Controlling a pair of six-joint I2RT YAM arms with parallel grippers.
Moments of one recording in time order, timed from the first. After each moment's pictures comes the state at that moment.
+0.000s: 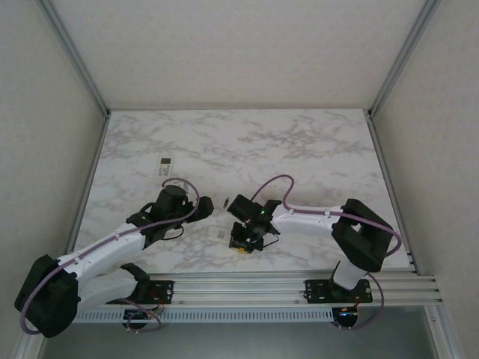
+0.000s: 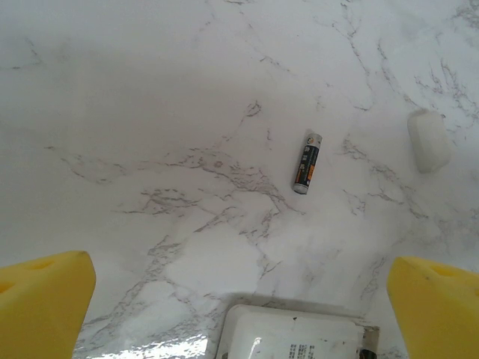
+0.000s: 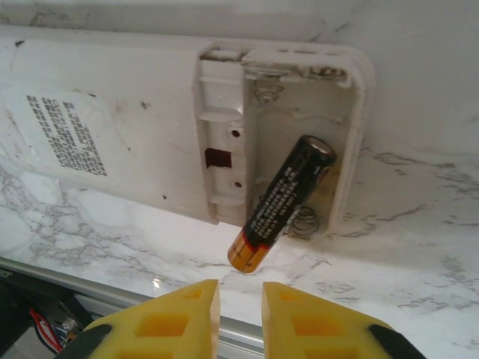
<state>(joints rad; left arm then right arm) -0.54 1.05 0.49 -0.22 -0.01 -0.79 1.06 1.65 0.94 -0.54 -0.32 1.24</state>
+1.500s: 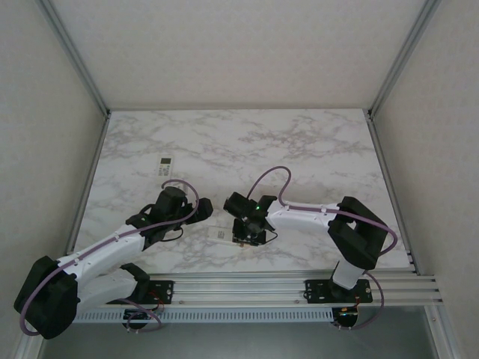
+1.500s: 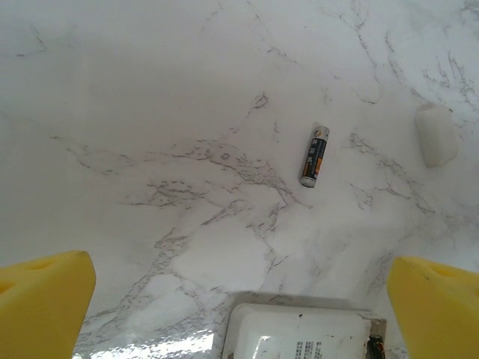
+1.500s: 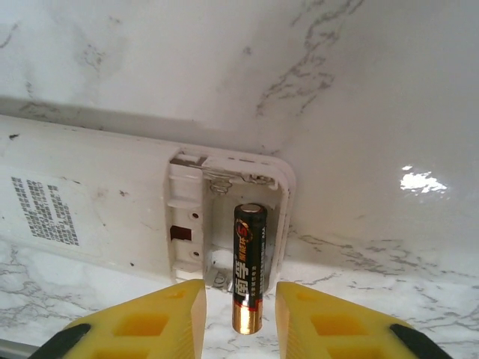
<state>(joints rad) -0.54 1.04 0.47 -0.21 -0.01 -0.79 1.06 1.69 1.03 -0.67 -0.12 1.11</state>
